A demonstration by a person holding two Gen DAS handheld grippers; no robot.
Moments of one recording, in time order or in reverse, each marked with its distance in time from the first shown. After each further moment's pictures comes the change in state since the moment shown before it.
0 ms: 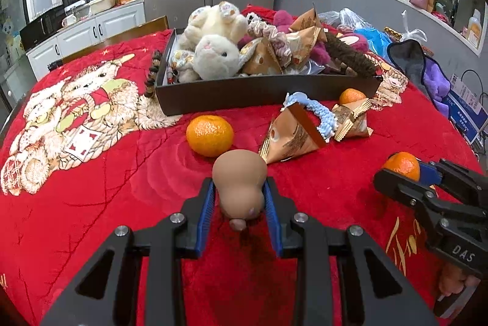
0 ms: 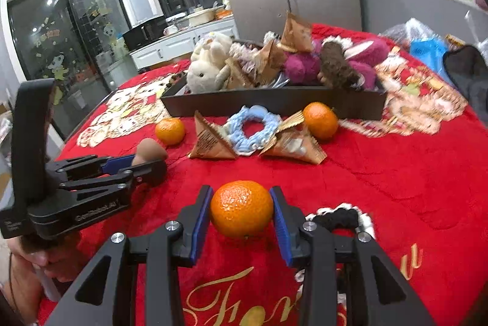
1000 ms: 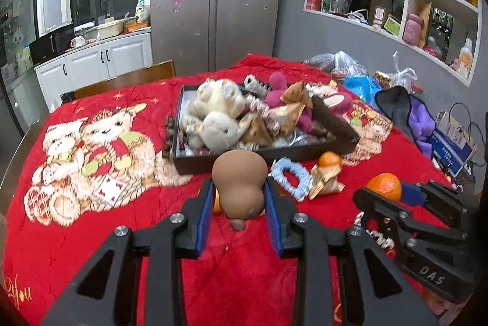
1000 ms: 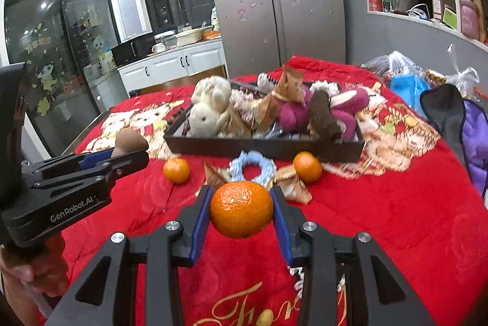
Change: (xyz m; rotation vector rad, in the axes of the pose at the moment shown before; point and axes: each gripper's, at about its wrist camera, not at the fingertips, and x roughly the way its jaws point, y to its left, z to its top) left arm -0.072 -0.007 0.049 -0.029 -0.148 -0.003; right arm -0.041 0.026 0.039 -0.008 -0.082 -0.082
